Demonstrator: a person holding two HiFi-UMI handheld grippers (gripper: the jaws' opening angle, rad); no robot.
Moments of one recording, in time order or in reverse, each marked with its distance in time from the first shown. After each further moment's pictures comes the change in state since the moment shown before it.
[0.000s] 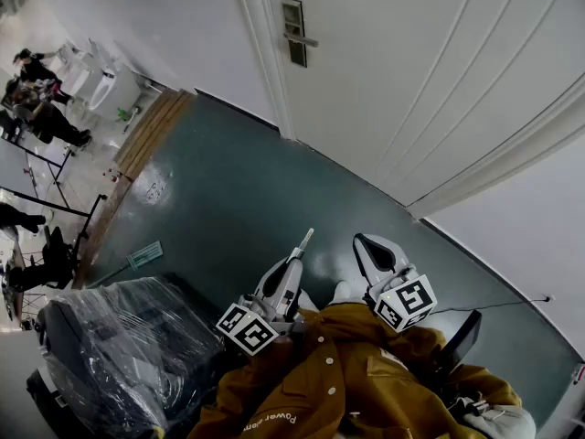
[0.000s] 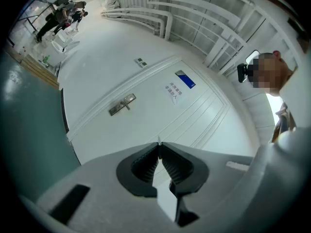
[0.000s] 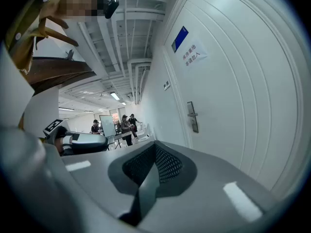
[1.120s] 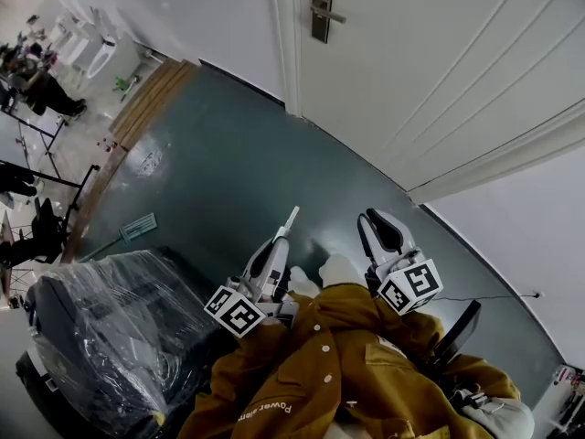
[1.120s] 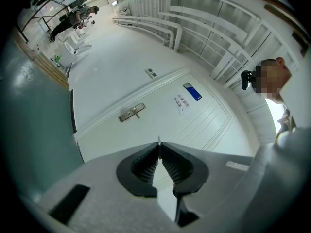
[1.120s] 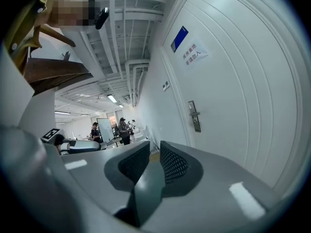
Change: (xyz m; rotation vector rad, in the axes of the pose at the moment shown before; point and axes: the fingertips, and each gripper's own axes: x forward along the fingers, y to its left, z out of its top) left arm -0.066 0.046 0.045 -0.074 -0.081 0.041; right arm 0.029 0.039 -0.007 0.053 -0.032 -0.033
